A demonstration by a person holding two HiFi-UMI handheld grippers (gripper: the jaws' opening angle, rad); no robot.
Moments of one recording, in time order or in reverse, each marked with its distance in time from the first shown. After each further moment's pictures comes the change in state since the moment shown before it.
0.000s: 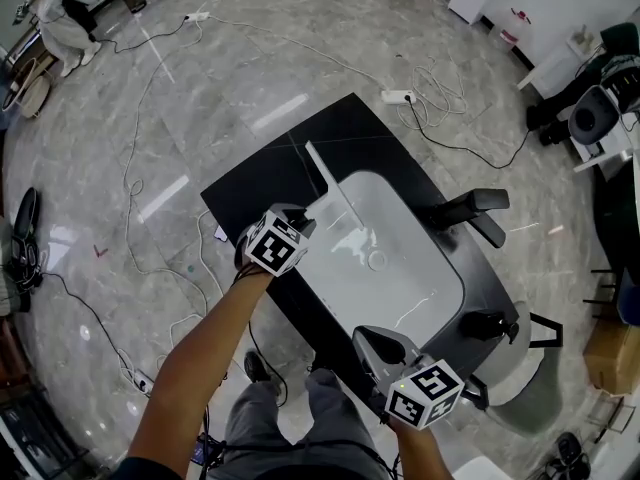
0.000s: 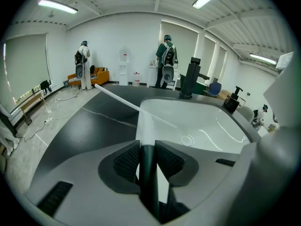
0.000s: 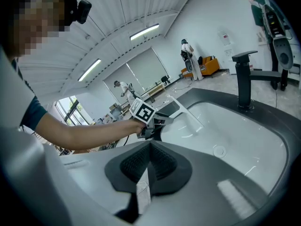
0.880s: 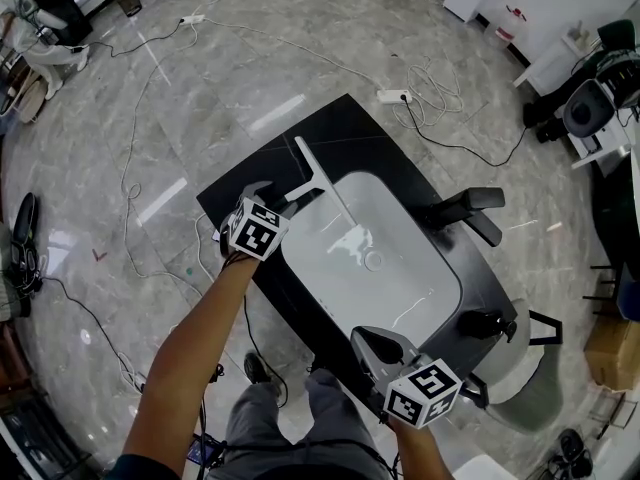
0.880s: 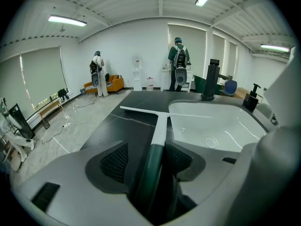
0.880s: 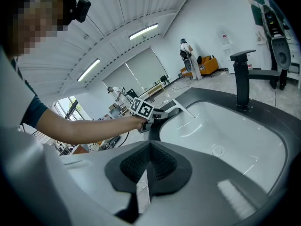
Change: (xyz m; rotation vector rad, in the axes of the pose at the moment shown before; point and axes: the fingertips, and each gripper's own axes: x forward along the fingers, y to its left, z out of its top) left arm -0.008 0.067 0.007 -0.020 -0.059 0.197; right arm -0.003 -0.005 -0.002 0.003 0.006 -0.006
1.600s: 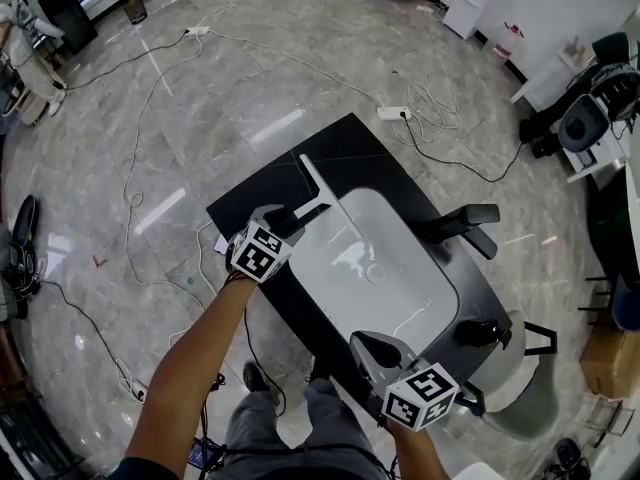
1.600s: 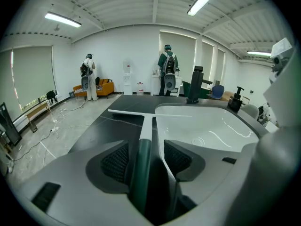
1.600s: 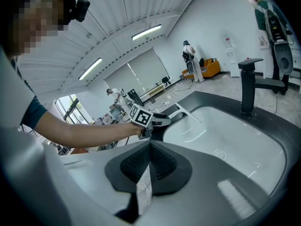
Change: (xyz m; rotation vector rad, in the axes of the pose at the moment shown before) left arm -0.019 -0.018 -0.009 0.045 -0.067 -0.128; right arm 0.006 0.024 0.018 -0.028 -0.009 -0.003
